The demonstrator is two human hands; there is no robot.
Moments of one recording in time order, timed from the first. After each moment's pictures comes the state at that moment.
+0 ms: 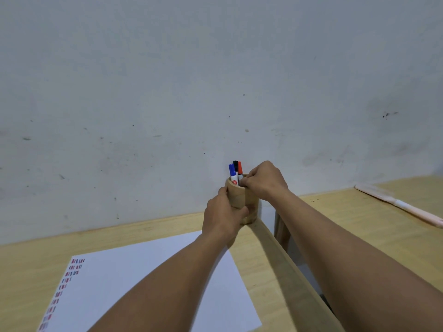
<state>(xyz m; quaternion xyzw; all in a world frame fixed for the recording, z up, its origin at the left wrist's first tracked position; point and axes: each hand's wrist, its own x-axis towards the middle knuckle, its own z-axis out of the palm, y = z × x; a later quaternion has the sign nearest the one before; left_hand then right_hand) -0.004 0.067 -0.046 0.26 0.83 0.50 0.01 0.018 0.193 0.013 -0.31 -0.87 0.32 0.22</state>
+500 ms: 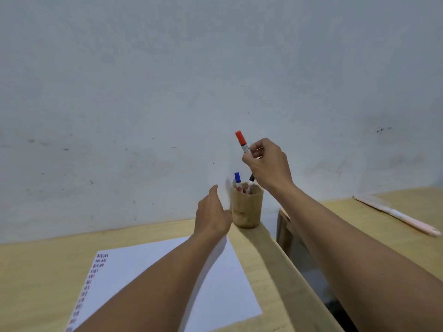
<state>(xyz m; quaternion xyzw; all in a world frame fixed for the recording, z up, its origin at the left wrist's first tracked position) 0.003 0.023 -0.019 0.23 0.84 0.48 0.00 0.054 0.149 0.077 -0.16 -0.82 0.36 0.41</state>
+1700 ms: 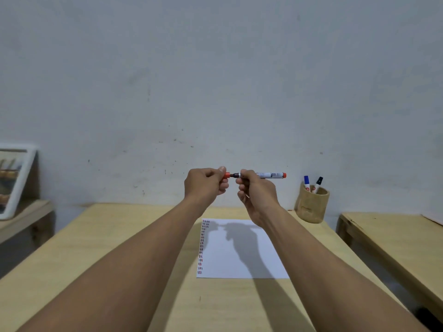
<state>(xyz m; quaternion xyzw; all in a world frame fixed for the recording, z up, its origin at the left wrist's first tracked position) 0.025 -0.220 0.060 0.12 0.69 0.71 -0.04 0.075 -0.099 0.061 -0.13 -0.53 0.82 0.19</state>
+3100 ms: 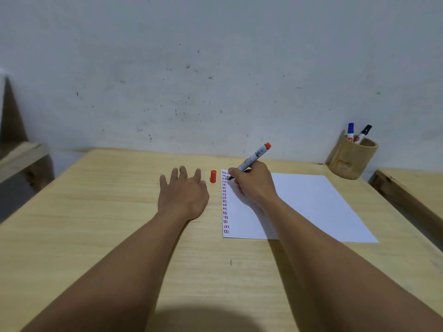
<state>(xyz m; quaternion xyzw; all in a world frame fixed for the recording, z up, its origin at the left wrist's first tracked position) -0.019 -0.298 -0.083 0.13 0.99 0.10 -0.01 -0.001 -0.119 -0.074 -0.15 -0.84 0.49 0.18</state>
